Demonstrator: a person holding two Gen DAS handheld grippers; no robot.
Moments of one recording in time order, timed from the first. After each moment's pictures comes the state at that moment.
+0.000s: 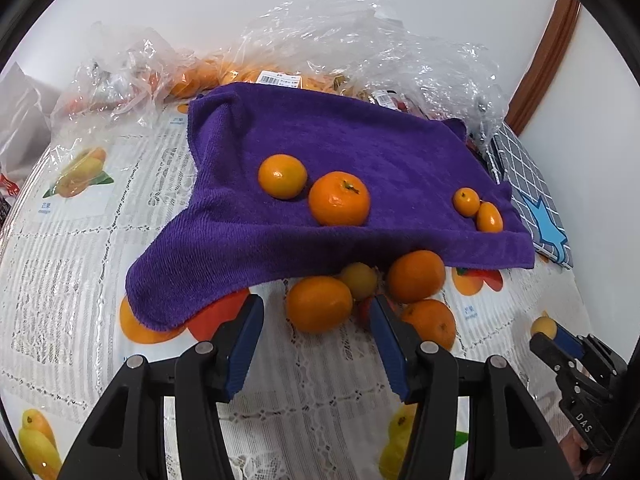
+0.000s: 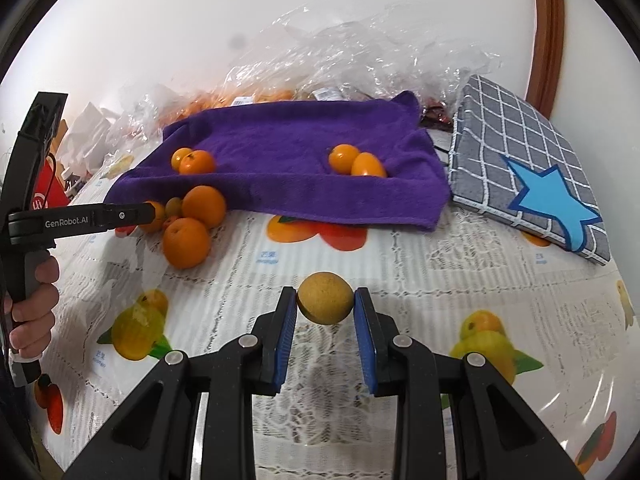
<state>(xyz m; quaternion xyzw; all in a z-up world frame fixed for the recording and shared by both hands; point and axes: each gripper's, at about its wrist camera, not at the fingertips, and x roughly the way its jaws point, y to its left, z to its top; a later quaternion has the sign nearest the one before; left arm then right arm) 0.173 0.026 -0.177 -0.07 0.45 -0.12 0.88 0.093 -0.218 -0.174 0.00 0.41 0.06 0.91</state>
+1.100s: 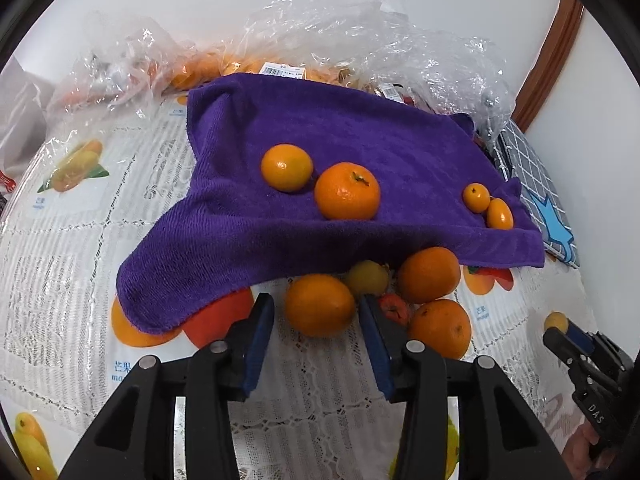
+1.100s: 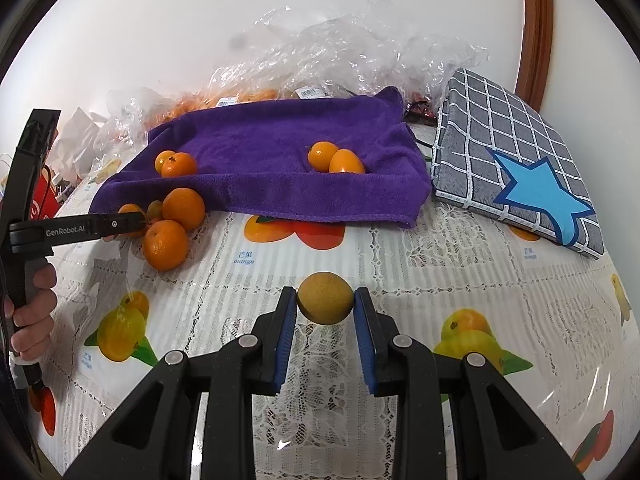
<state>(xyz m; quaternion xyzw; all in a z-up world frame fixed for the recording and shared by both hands) 0.180 0.025 -0.187 -0.08 0.46 -0.12 0.88 0.094 -0.229 -0.178 0.01 0.41 0.05 0.91</state>
